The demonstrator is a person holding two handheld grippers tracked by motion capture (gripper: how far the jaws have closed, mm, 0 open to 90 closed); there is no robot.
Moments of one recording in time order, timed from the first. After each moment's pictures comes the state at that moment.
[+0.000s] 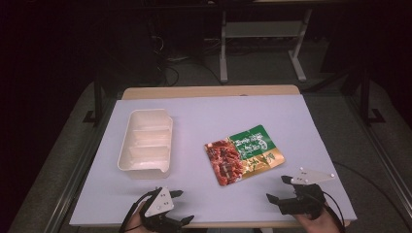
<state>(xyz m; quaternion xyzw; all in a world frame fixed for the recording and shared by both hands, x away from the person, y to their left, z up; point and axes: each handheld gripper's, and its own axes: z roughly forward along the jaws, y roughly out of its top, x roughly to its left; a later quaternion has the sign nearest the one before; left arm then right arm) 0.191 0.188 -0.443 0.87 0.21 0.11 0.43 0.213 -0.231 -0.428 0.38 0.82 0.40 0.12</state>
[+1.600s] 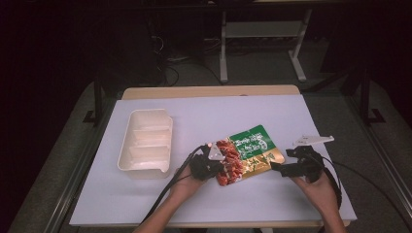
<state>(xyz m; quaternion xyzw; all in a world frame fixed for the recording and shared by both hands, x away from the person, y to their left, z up) 0.314 0.068 -0.437 0.91 0.23 0.11 0.33 0.296 -0.247 -0.408 0.45 0.80 0.38 0.11</state>
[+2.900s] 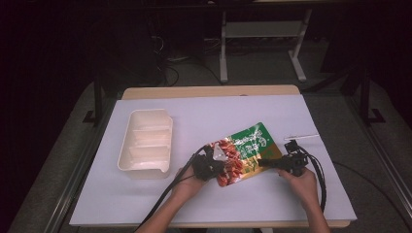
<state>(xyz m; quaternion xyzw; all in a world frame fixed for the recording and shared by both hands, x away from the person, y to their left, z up) 0.312 0.059 -0.437 0.92 0.23 0.12 0.30 0.331 -0.237 -0.452 0.50 0.74 0.44 -0.08</state>
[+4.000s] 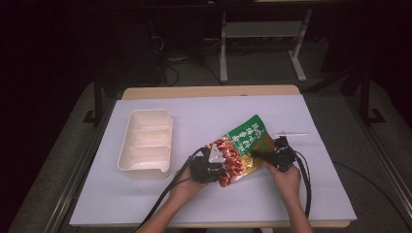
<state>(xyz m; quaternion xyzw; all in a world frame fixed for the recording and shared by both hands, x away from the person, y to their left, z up) 0.300 0.070 -0.427 0.91 0.22 0.12 0.33 0.335 -0.200 -0.441 0.52 0.72 0.46 -0.01</state>
